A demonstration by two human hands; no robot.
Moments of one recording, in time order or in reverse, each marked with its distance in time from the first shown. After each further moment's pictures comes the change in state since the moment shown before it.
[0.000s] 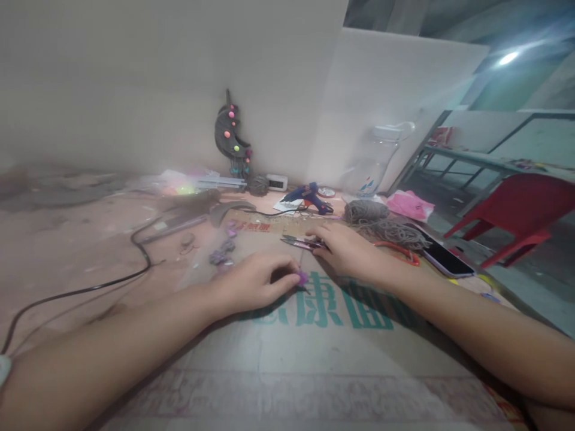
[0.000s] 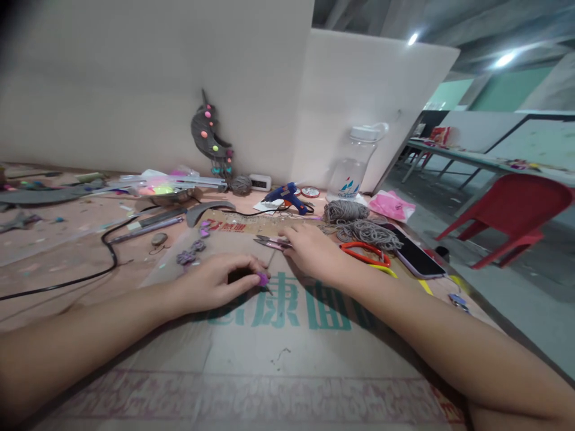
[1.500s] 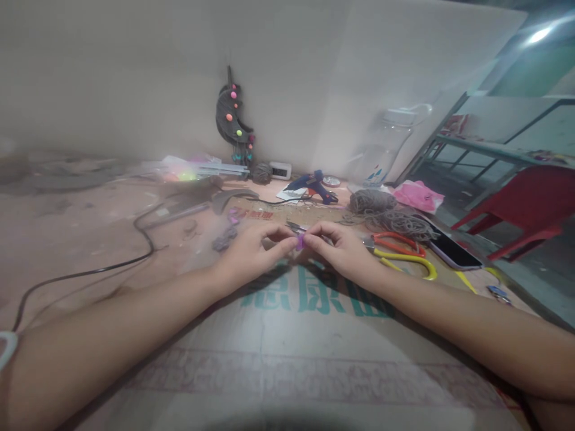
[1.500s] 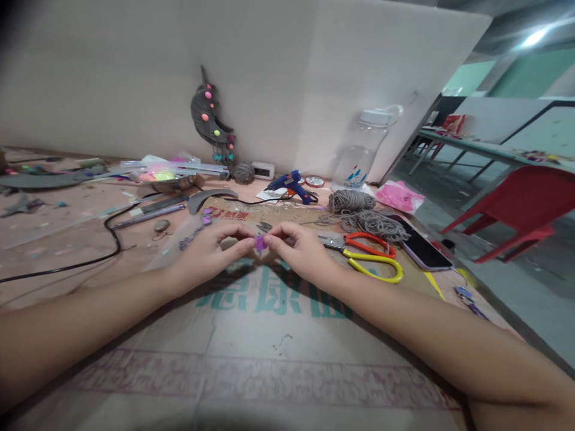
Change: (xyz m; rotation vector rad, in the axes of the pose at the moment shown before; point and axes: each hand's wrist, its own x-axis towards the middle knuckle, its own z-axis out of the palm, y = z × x) left_hand 0.005 0.001 -0.007 -0.052 0.322 -0.112; right_hand -0.008 -0.042 0.004 0.900 0.166 0.221
